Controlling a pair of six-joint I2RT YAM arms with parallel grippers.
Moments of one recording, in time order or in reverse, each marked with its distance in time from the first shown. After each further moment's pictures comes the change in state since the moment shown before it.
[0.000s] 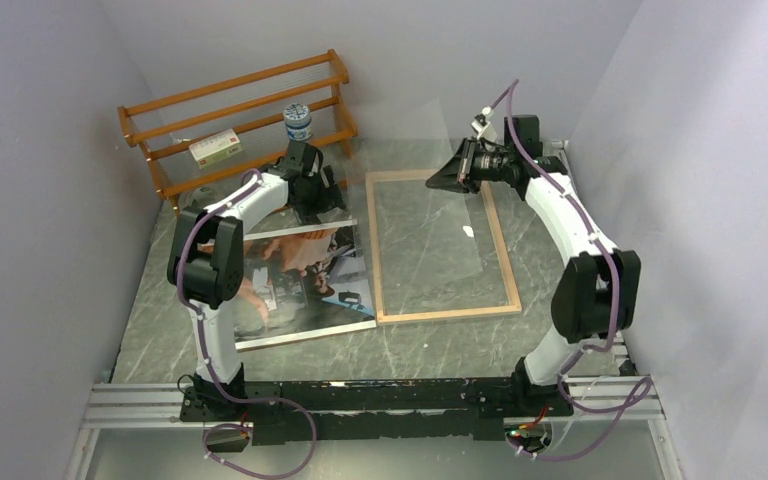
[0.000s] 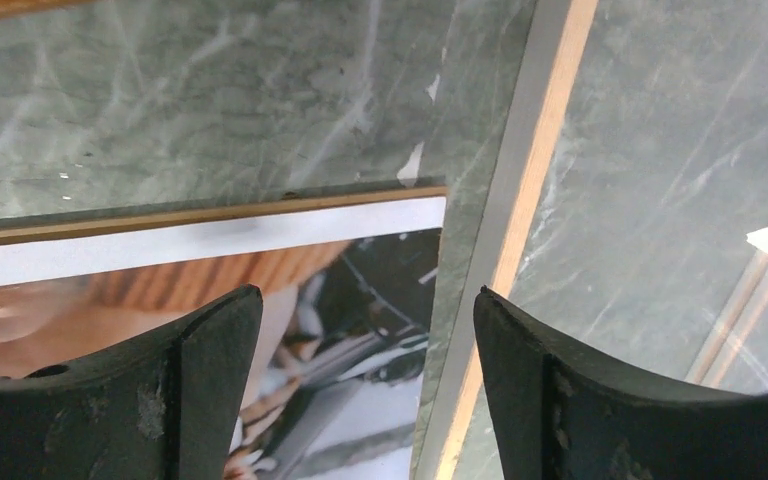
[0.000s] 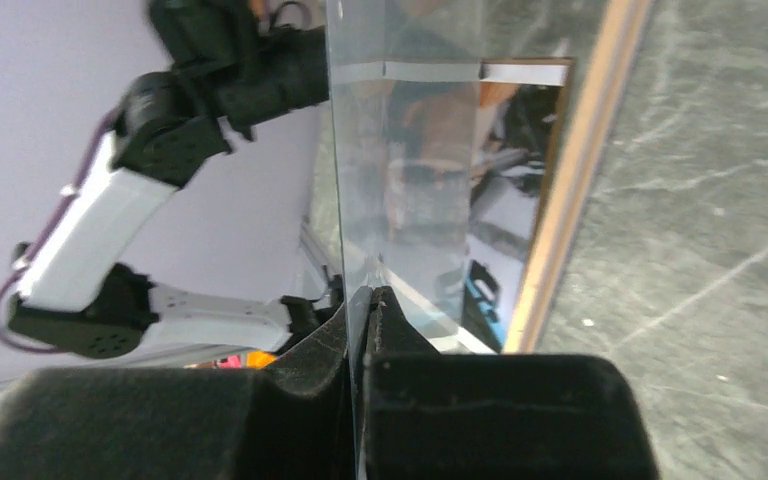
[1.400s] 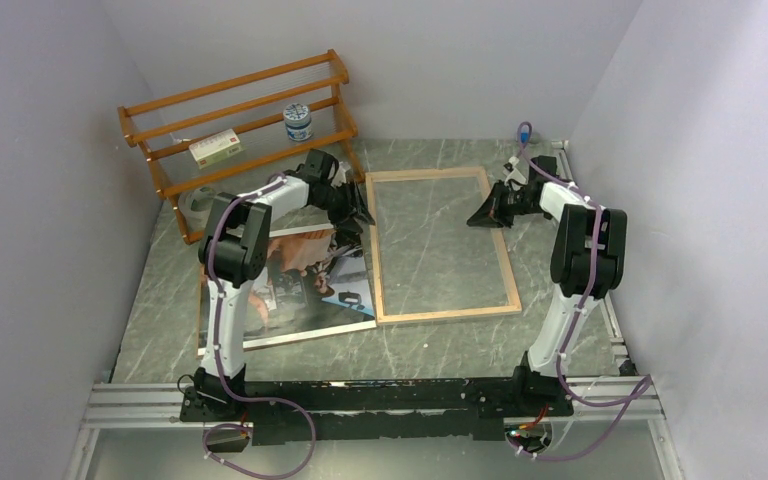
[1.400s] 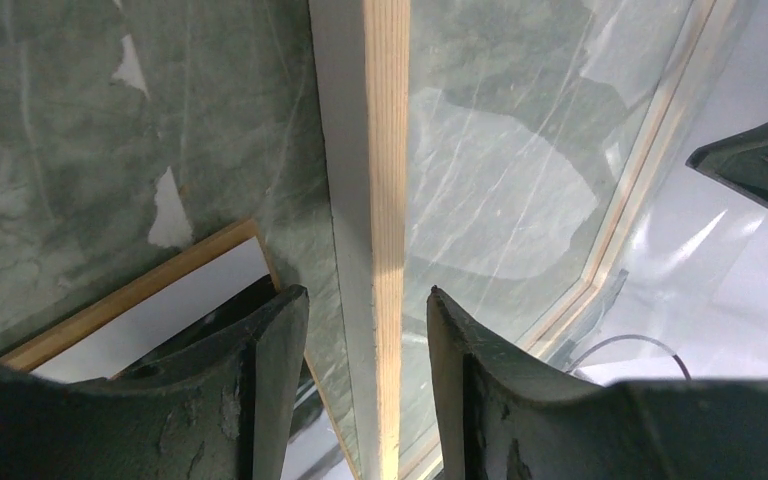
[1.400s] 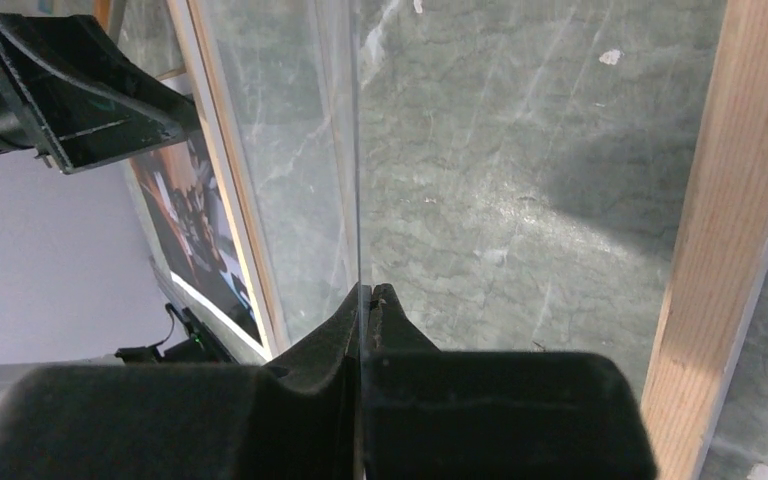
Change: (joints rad) left arm -0.025 0.253 0.113 0.111 0.482 0.038; right arm -0.253 0.364 -0.087 -0.088 0.121 -0.411
